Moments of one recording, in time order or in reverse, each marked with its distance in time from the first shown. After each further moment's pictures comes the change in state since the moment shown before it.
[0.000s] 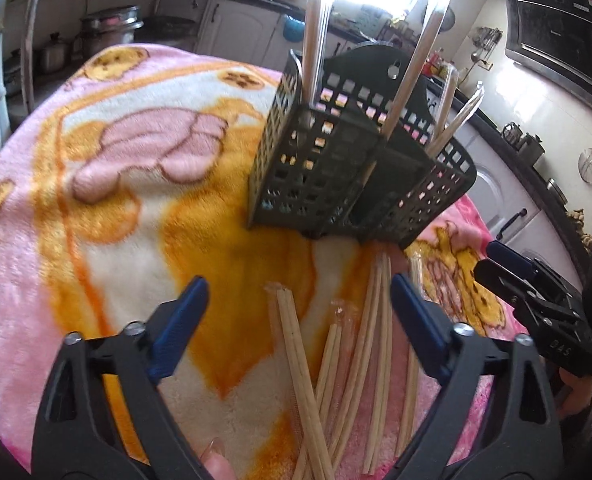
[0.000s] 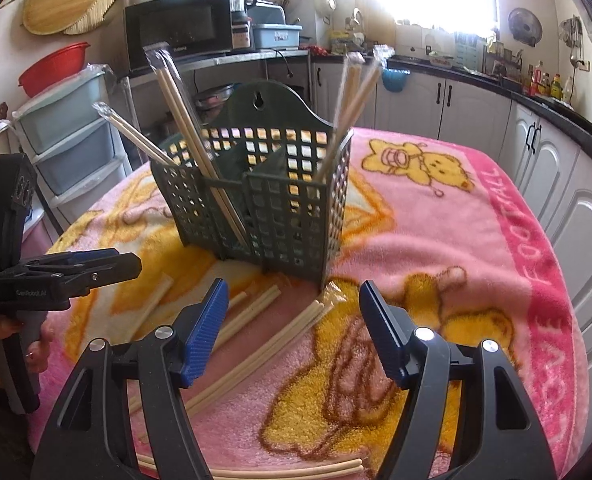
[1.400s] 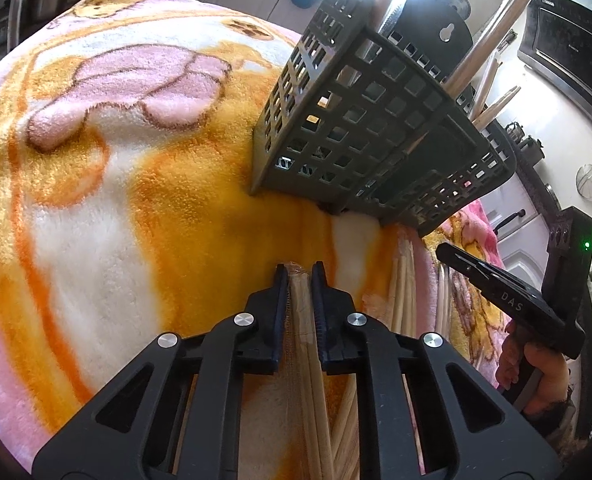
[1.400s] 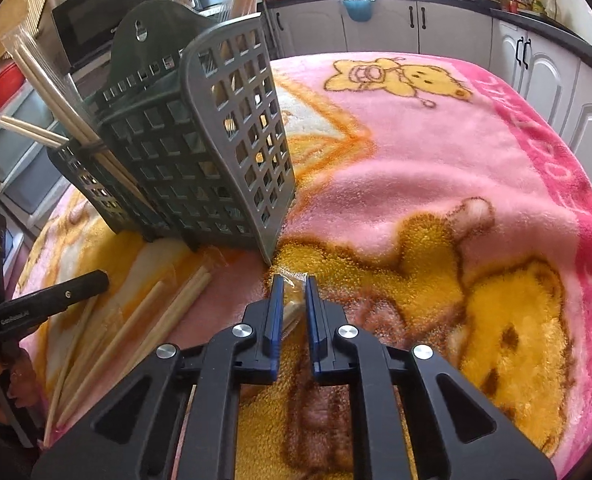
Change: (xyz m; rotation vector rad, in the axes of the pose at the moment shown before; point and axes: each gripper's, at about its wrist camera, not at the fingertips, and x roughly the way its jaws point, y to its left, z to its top) left arm 0.034 0.031 -0.004 -0.091 0.107 -0.064; right arm 0.071 -0.047 -0.009 0.189 0.168 0.009
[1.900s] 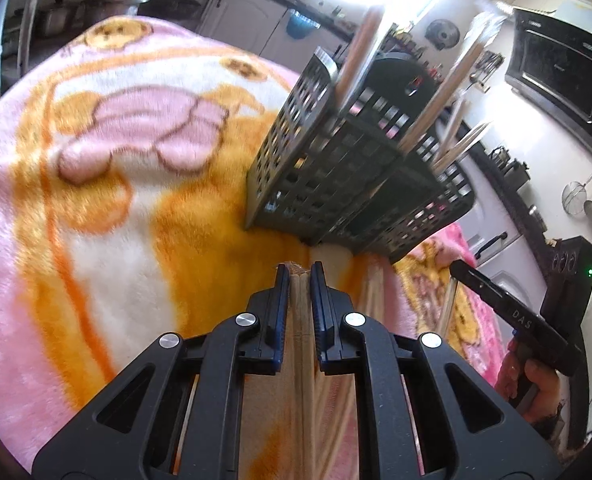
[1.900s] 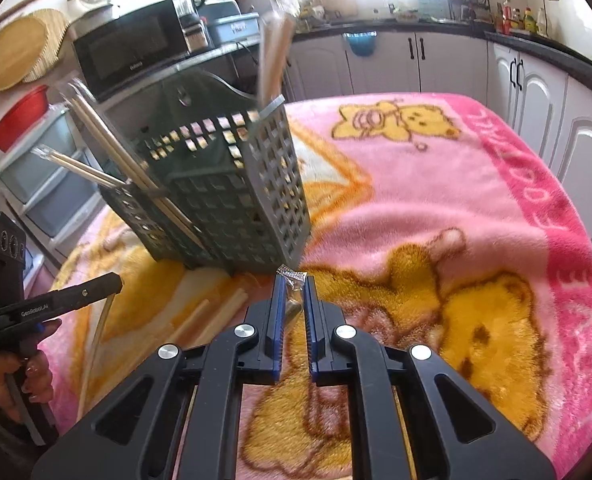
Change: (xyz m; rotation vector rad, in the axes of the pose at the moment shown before) left arm -0.048 -0.009 0.005 -0.003 -0.120 -0.032; right arm -0.060 0.011 0.000 0.004 -0.149 0.051
